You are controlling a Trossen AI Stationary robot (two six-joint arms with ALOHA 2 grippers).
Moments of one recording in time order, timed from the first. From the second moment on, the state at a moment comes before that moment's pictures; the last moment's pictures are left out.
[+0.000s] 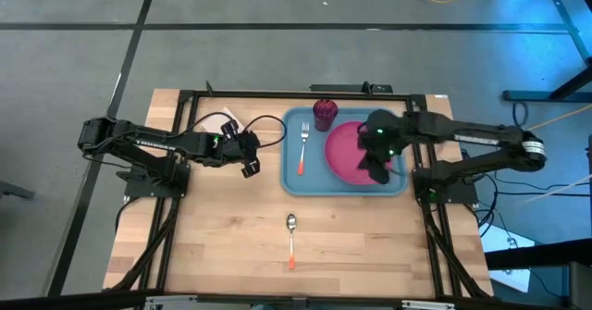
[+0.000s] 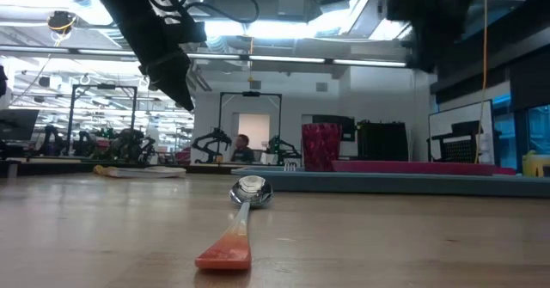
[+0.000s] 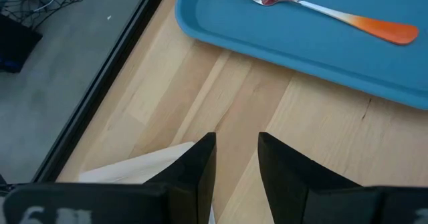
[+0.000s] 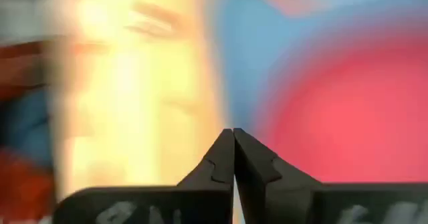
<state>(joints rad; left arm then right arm) 0.03 1.26 0.79 -0.51 -0.58 -0.23 -0.23 1.13 0.96 -0.85 -0.37 0.09</state>
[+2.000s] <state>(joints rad) 0.03 1.26 0.79 -0.51 -0.58 -0.23 -0.10 0.00 0.01 0.05 -0.20 0.13</state>
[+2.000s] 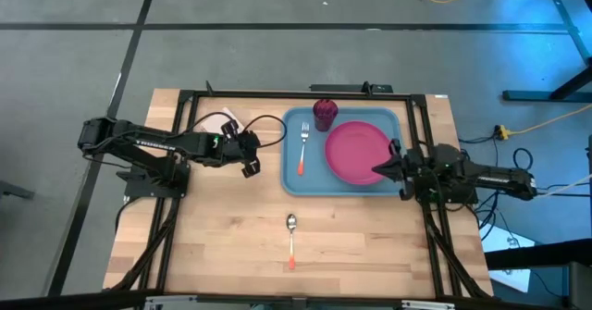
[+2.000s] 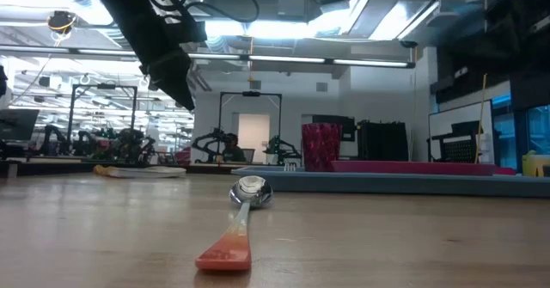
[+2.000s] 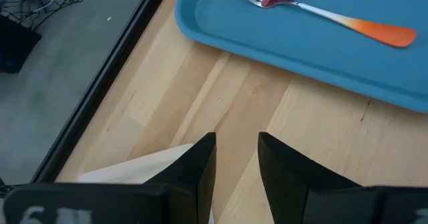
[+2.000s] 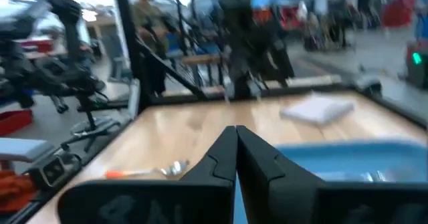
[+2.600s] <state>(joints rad) 0.03 1.26 0.79 -0.50 -0.58 -0.23 -0.06 0.02 0.01 0.06 -0.25 0.10</state>
